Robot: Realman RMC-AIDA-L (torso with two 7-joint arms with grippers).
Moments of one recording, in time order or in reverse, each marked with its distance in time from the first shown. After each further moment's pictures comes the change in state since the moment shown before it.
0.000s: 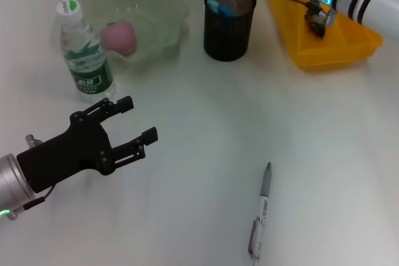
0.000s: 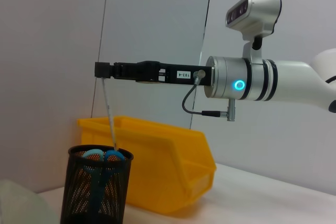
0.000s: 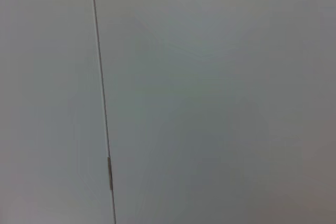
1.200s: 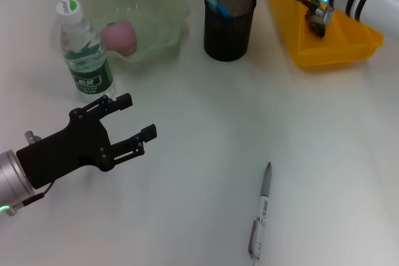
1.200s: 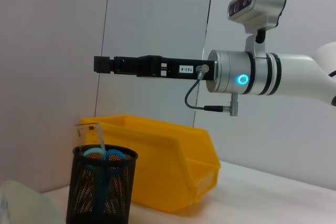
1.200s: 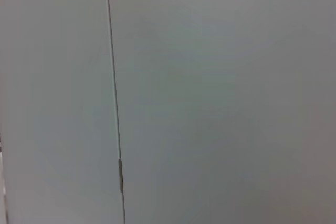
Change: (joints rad) left arm -0.008 0.003 -0.002 0.005 0.002 -0.013 0.000; right arm 0.007 0.000 -0.020 -0.008 -0.001 -0.008 0.006
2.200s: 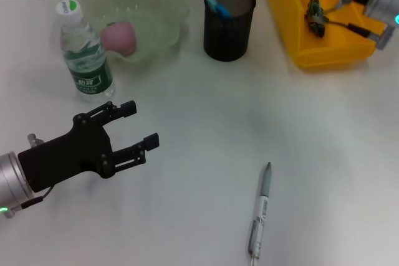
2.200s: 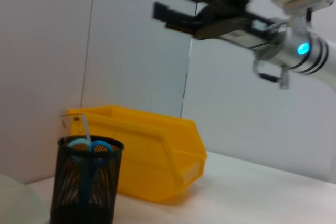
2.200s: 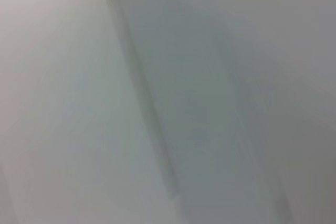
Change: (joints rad) left arm -0.002 0.006 0.020 0.024 0.034 0.008 -0.035; right arm -0.299 -0.043 -0.198 -0.401 -0.070 -0.504 0.507
